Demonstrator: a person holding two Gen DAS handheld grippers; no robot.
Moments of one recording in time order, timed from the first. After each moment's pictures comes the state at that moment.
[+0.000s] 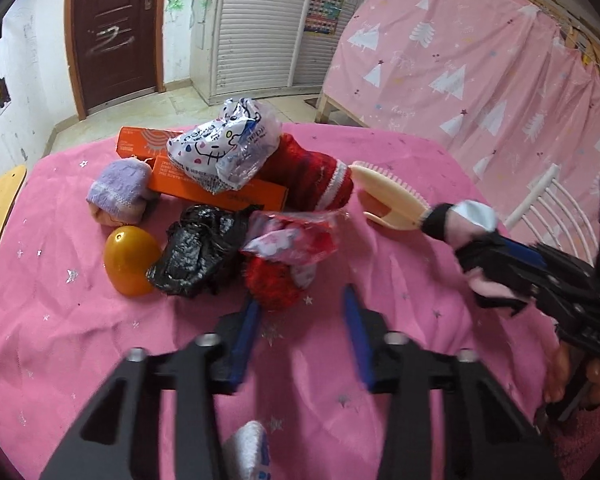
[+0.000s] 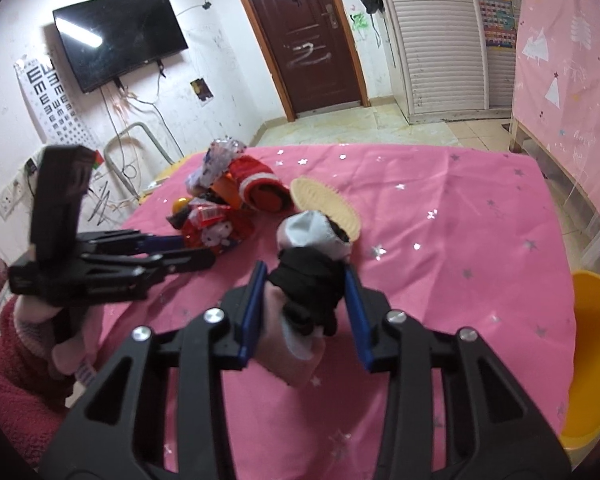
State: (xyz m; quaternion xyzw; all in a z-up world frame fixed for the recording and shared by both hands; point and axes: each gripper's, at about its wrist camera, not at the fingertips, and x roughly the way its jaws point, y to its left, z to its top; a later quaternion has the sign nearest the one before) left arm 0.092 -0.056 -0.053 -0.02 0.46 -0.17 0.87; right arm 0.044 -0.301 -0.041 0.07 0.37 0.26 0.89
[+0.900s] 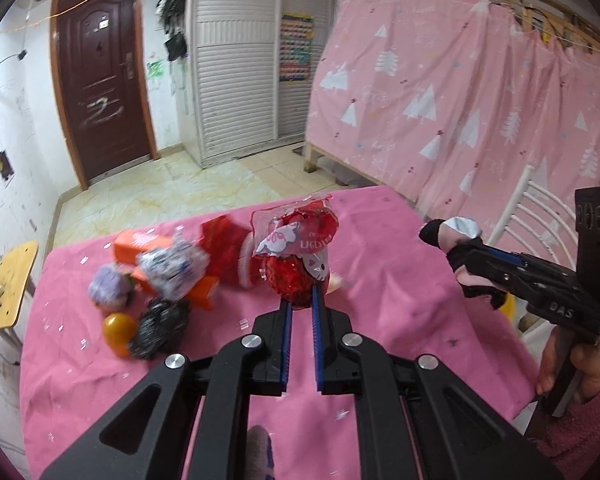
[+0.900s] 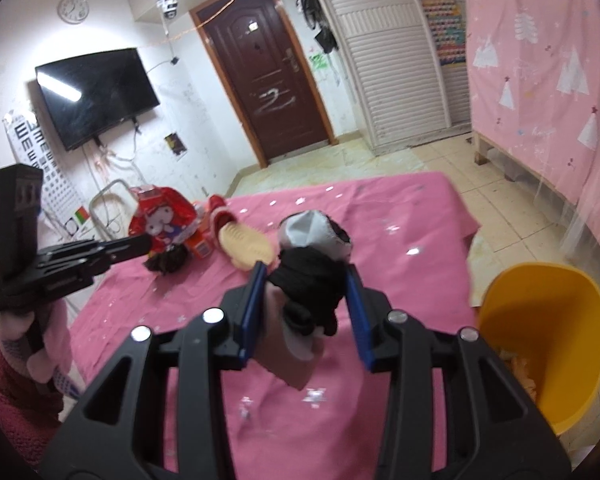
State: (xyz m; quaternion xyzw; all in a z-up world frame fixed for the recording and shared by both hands) left arm 0.051 -0.129 0.023 0.05 0.36 -0.19 0.91; right arm 0.015 -0.396 -0.027 0.14 0.30 0.19 0.92
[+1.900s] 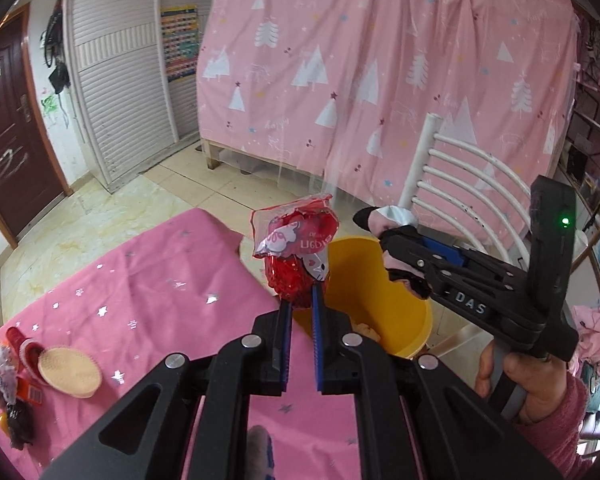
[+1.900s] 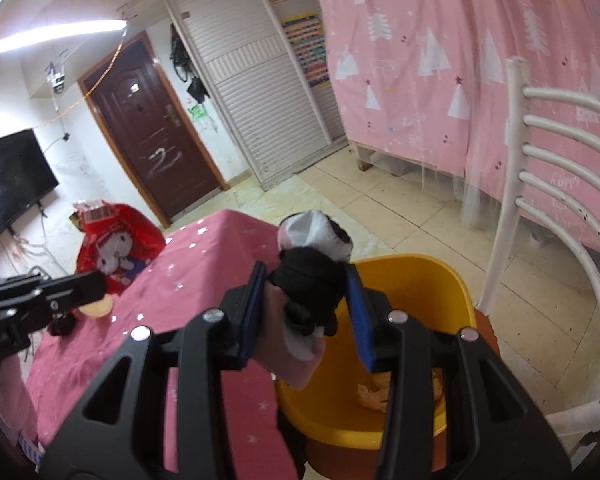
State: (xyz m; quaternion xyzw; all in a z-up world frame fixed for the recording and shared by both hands) left arm 0.059 -0.360 0.008 0.12 0.38 -0.33 0.85; right arm 0.004 -0.552 -0.075 0.22 0.28 -0.01 0.93
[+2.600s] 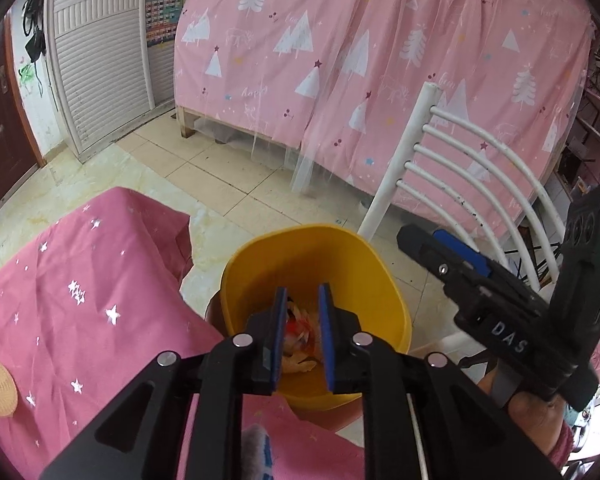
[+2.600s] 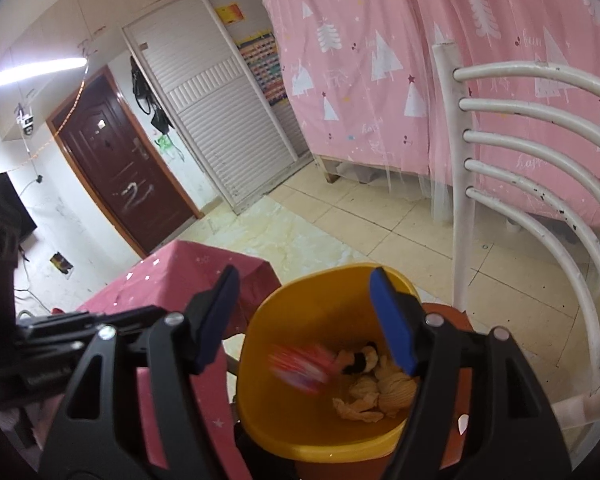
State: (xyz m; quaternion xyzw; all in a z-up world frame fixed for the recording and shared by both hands) left arm 0.086 -0.430 -0.044 0.10 0.44 -0.35 0.82; right arm -0.006 -0.593 -0.088 0.26 0.26 -0.06 0.93
